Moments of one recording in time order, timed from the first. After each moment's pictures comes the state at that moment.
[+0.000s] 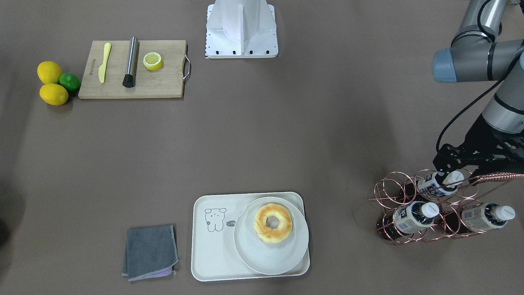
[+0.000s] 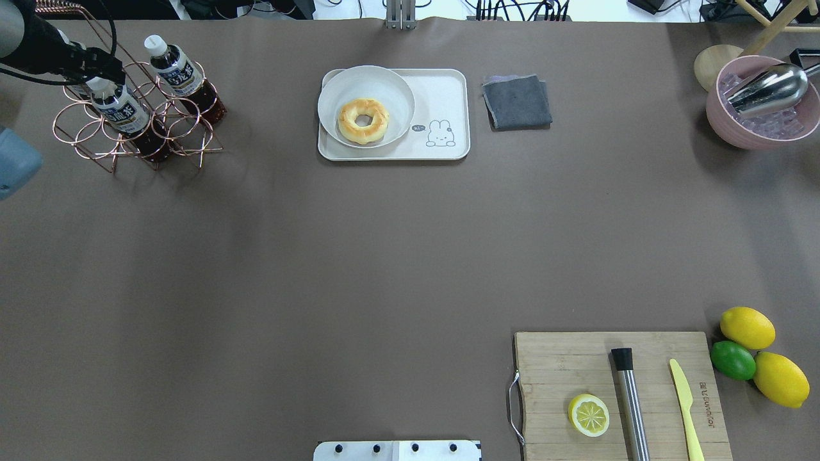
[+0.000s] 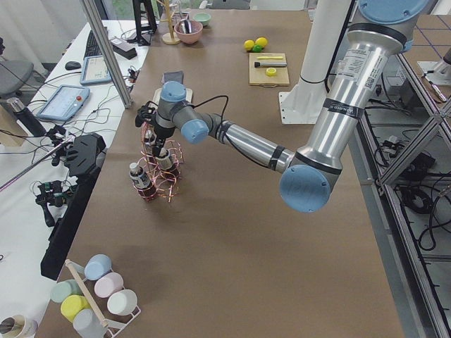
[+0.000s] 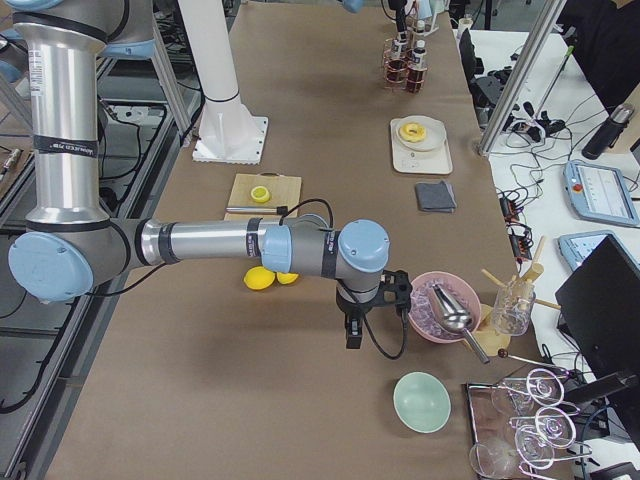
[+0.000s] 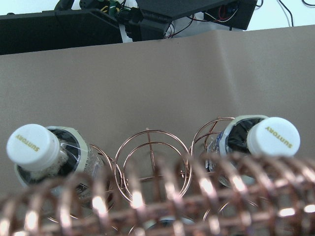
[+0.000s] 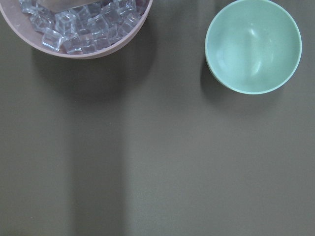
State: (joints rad) left arm -1.14 -1.92 -1.62 -1.97 -2.05 -0.69; right arm 1.63 -1.62 1.72 -1.71 2.33 -0.08
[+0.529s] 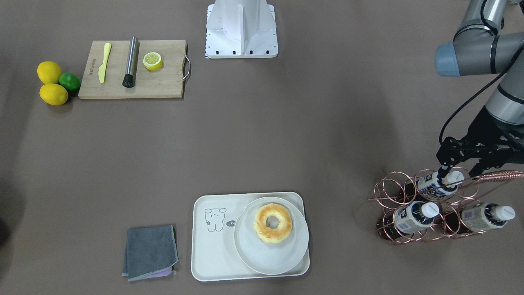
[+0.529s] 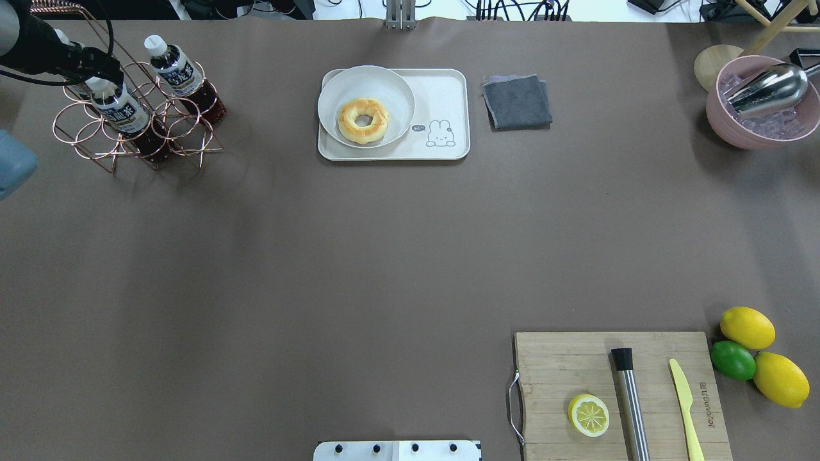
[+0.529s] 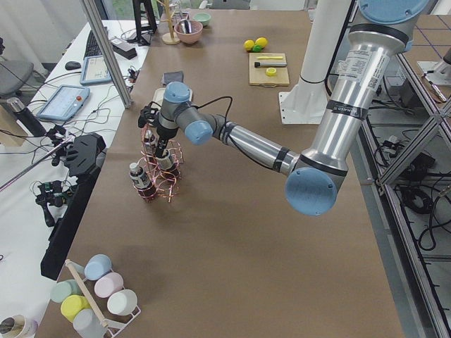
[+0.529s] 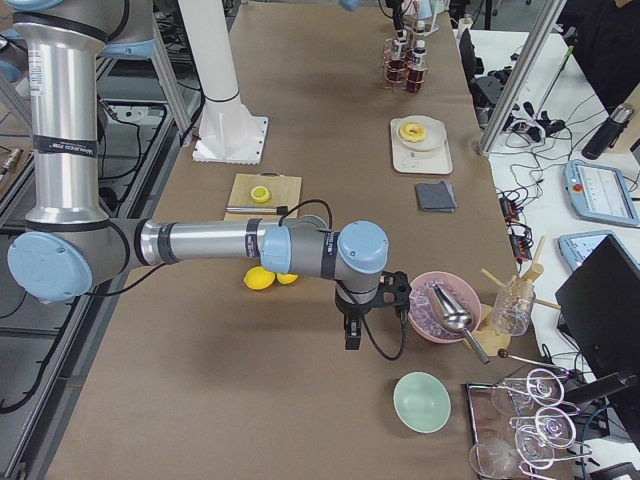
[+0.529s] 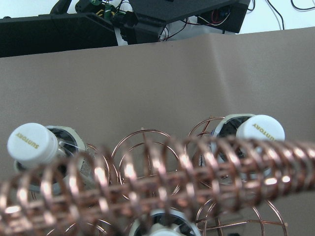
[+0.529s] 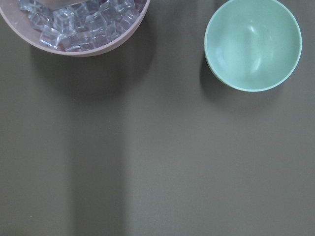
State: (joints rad) left arm -1.14 -1.88 -1.66 -1.97 -2.05 -0.69; right arm 1.63 -1.62 1.72 -1.71 2.33 -0.08
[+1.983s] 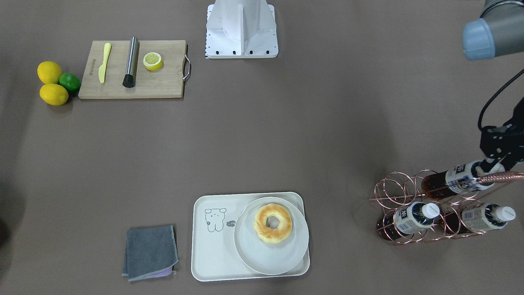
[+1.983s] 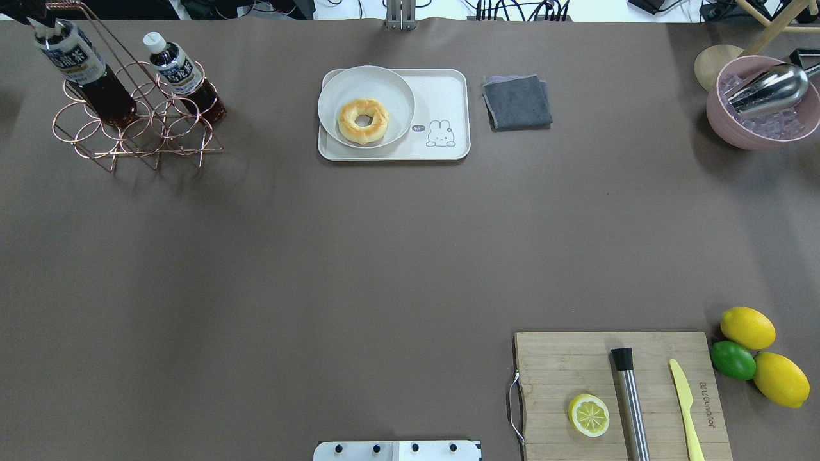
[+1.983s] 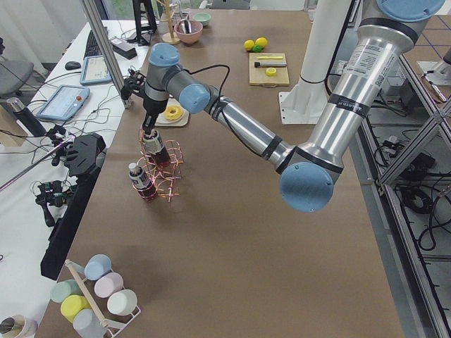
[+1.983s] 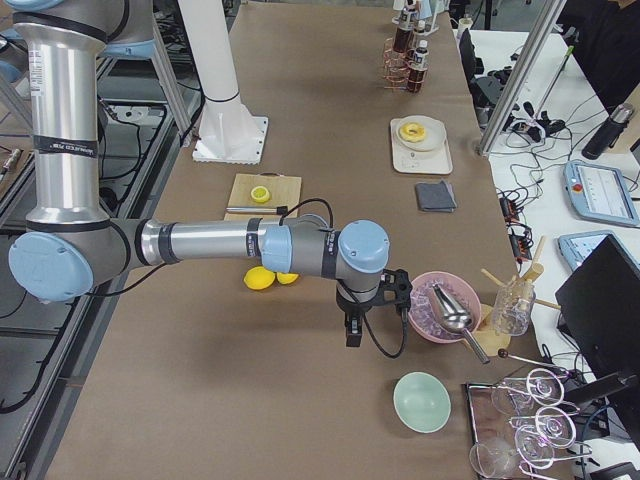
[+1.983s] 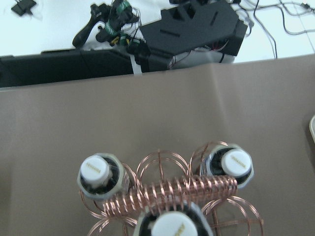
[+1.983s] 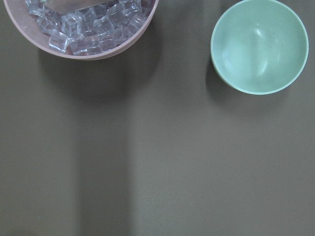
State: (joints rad) left arm -1.31 -1.98 -1.79 -1.66 -2.15 -0.54; right arm 1.63 -1.62 1.72 -1.71 2.36 -0.08
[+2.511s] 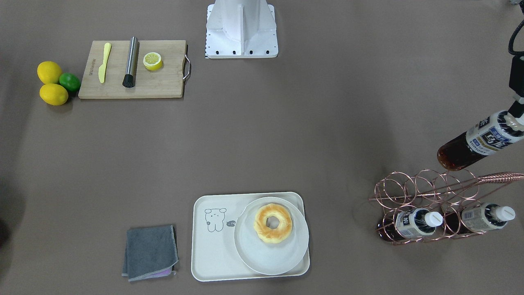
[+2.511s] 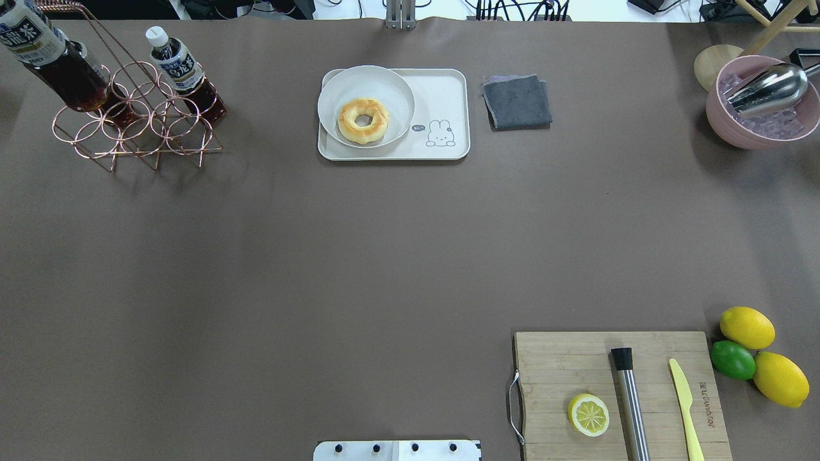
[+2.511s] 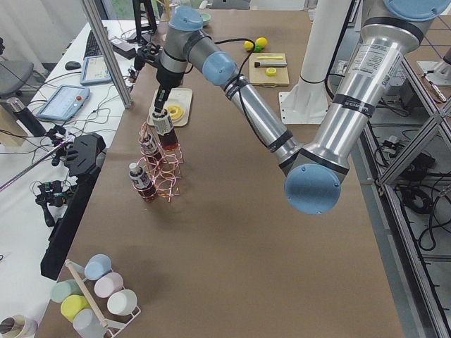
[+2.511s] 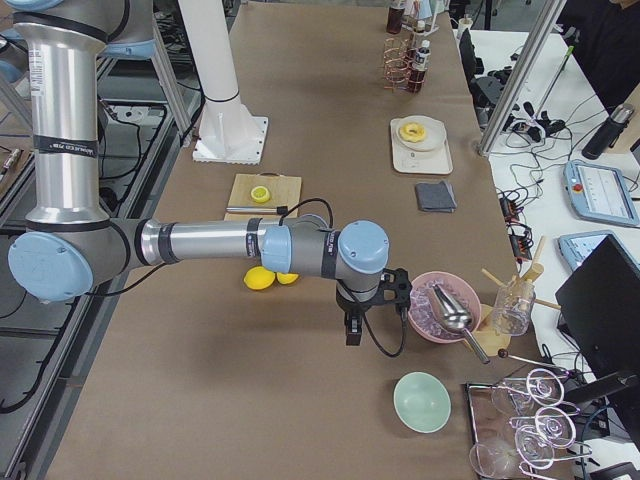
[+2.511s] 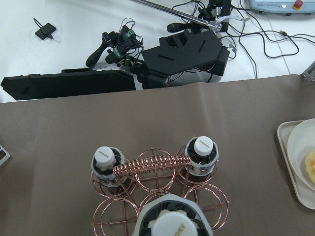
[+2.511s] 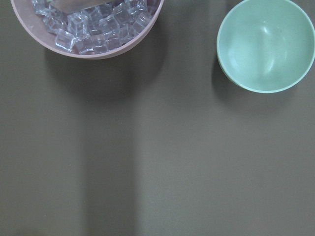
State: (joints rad) left arm -1.36 -1.97 -2.04 -1.45 -2.15 -0.54; right arm 1.63 -1.62 1.72 -1.71 2.37 -0.08
